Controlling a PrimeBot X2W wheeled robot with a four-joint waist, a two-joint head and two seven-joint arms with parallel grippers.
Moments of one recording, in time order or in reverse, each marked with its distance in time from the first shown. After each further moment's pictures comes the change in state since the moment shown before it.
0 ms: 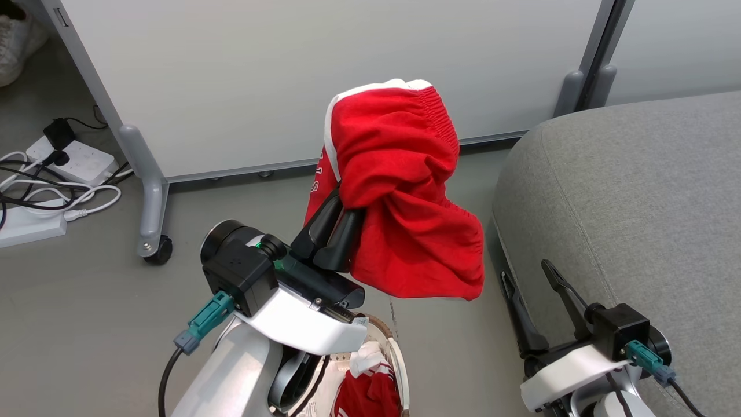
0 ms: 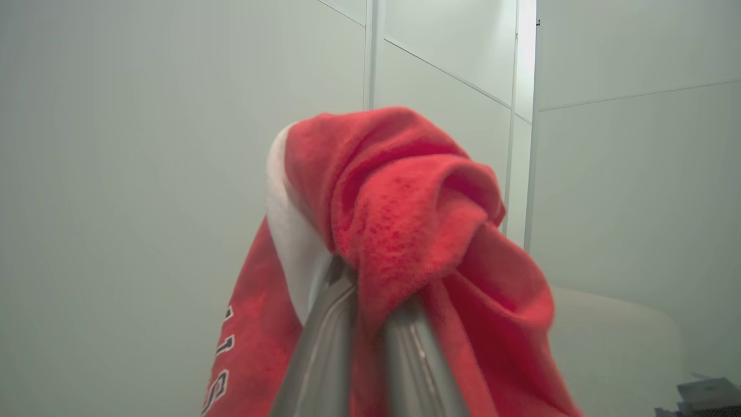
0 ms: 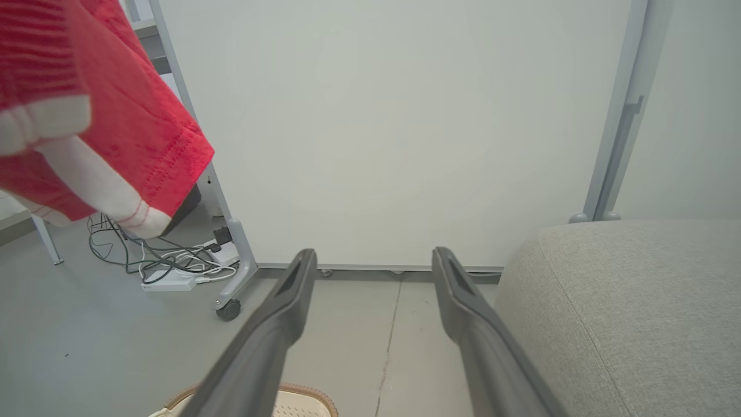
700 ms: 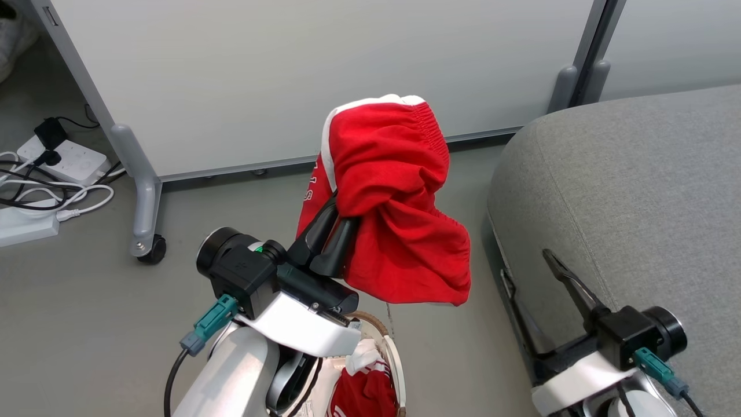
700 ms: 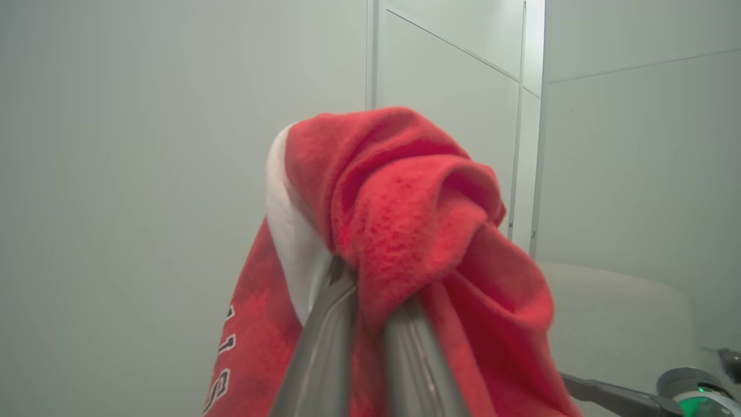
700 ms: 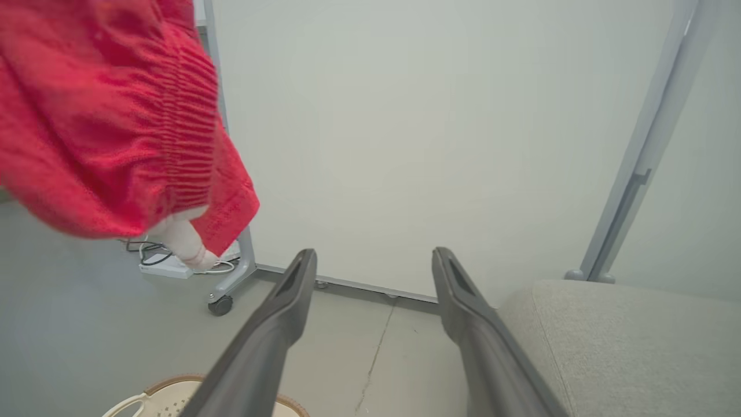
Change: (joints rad) left arm 0.013 0.000 0.016 0.044 0.048 -0.011 0.000; right arm 0.023 -0.078 0.030 -0.111 -0.070 0.000 0.000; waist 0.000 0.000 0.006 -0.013
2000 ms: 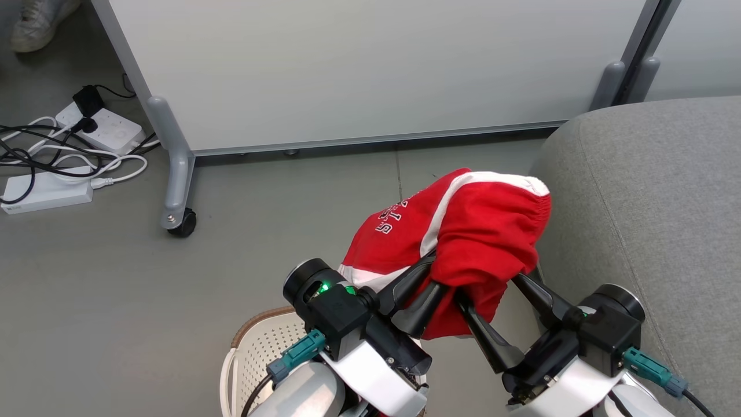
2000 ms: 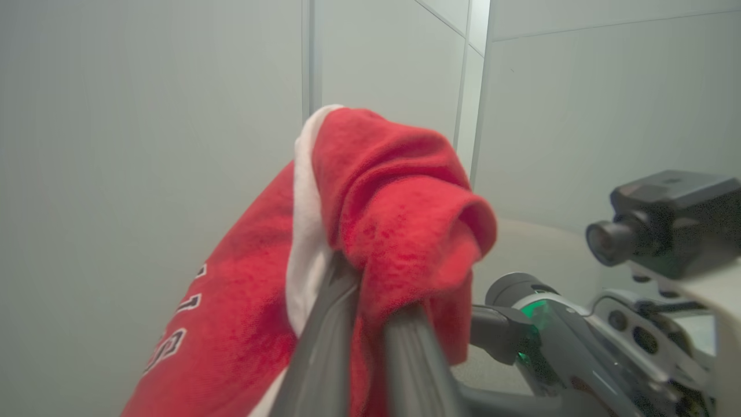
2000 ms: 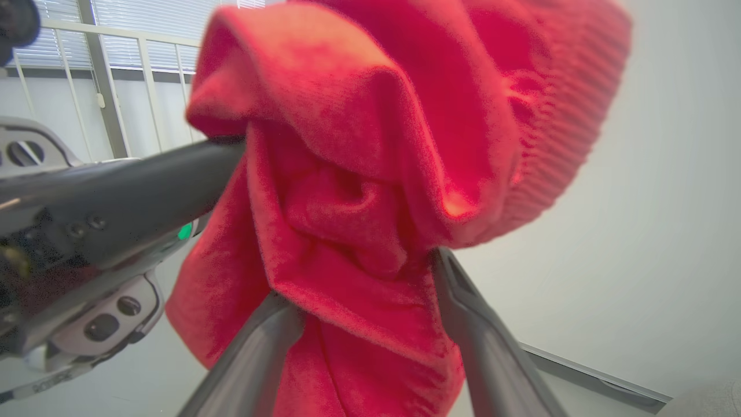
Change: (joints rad) left arm -0.013 0.000 -0.257 0.023 -0.057 -0.019 0.000; right arm -0.091 -0.180 0.310 -0.211 0.227 0.000 0.000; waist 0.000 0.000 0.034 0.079
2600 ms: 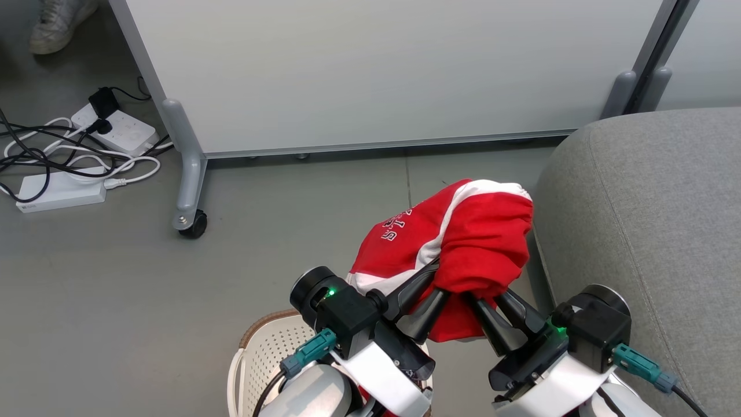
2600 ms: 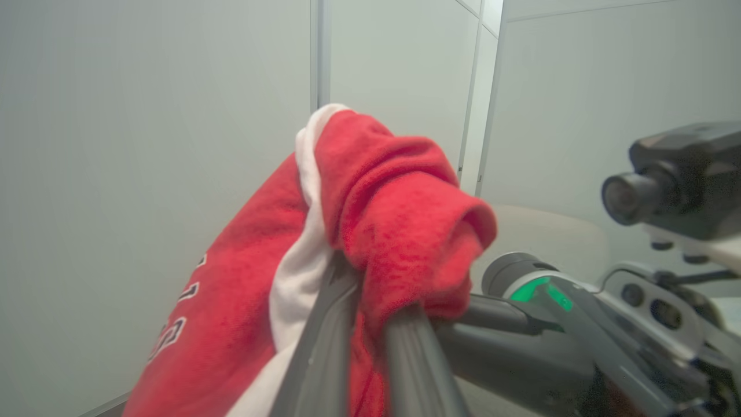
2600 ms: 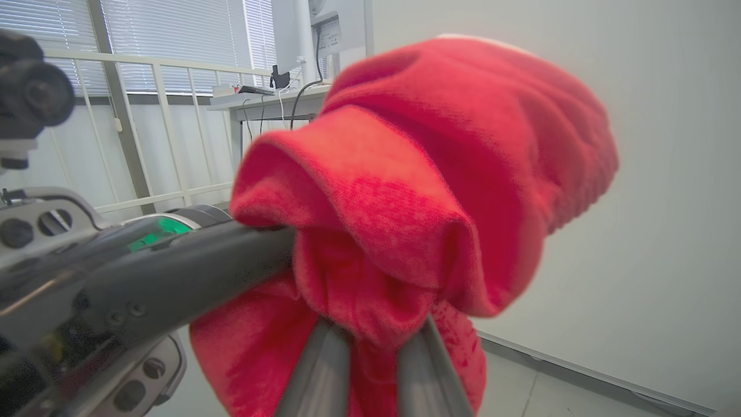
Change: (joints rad) left arm -0.022 -0.001 -0.054 0.076 -0.029 0.038 -0.003; right arm -0.012 0.048 0.005 0.017 0.021 0.000 0.000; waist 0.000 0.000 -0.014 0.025
